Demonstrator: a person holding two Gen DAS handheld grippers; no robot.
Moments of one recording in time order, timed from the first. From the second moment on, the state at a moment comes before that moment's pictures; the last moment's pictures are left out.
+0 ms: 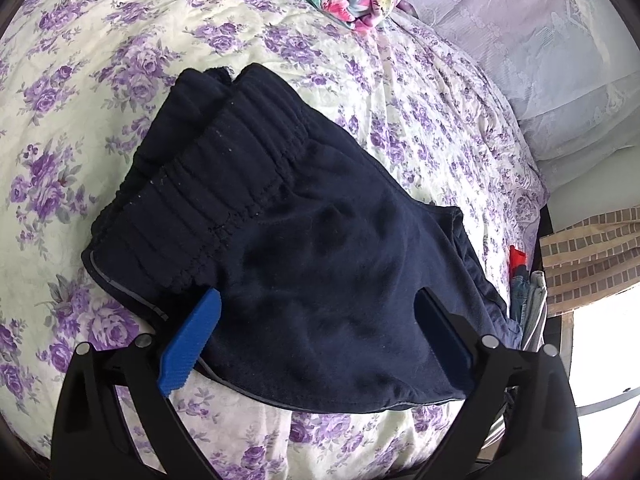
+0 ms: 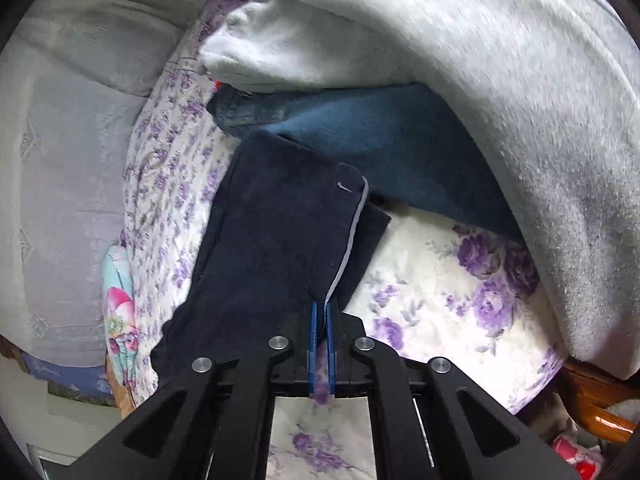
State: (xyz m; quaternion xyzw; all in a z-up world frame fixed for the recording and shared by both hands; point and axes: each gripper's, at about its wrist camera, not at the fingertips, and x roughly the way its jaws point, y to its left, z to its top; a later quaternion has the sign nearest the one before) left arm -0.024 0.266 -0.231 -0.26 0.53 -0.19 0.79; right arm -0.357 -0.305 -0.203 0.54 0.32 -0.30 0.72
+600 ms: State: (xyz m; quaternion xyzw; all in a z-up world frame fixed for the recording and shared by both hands) left arm -0.042 0.247 -0.213 -0.21 0.53 -0.21 0.79; right arm -0.104 -0.184 -0.154 0.24 0.44 -0.06 0.86
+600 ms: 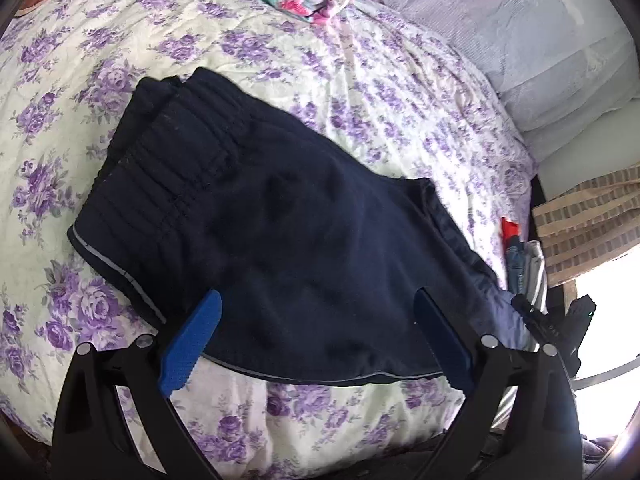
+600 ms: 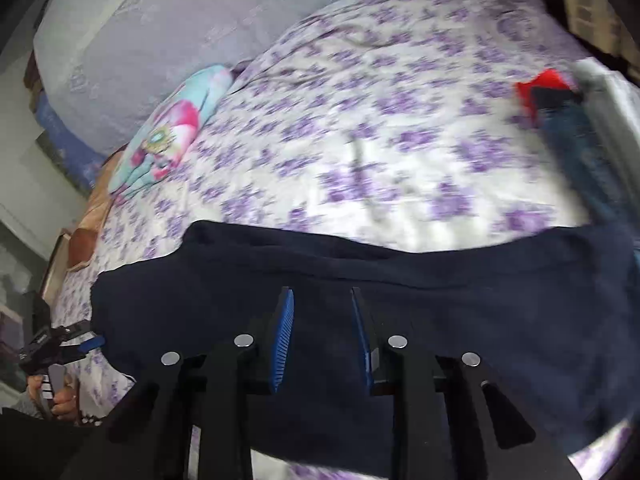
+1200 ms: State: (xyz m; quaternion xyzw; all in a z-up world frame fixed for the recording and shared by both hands) left arm -0.037 0.231 -0.194 -0.18 0.52 -0.27 0.79; right arm -0.071 -0.152 -0.173 0.26 0.47 -0.05 0.84
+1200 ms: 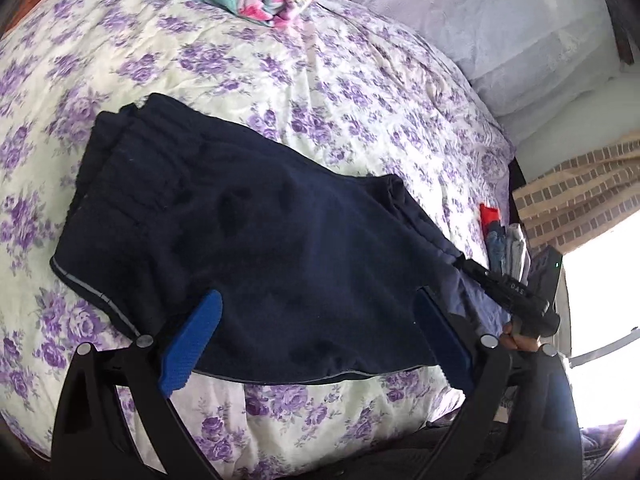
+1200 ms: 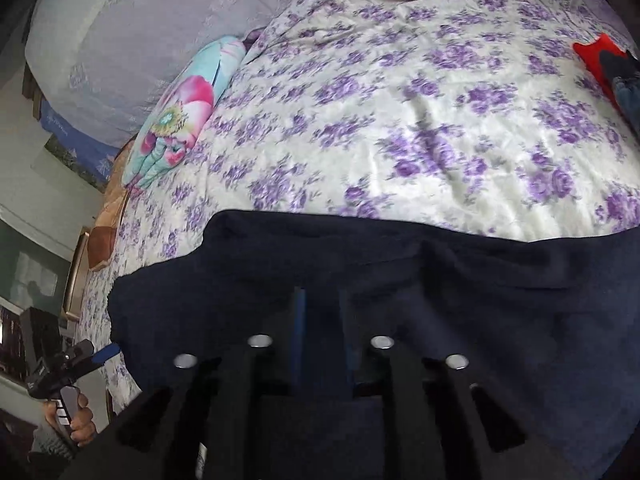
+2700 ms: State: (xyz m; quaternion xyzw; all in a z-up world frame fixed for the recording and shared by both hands) left arm -0.054 0.125 -0.190 -0.13 0.54 -0.32 0.77; right arm -0.389 -0.287 -0.170 0.50 0.25 -0.30 0.77
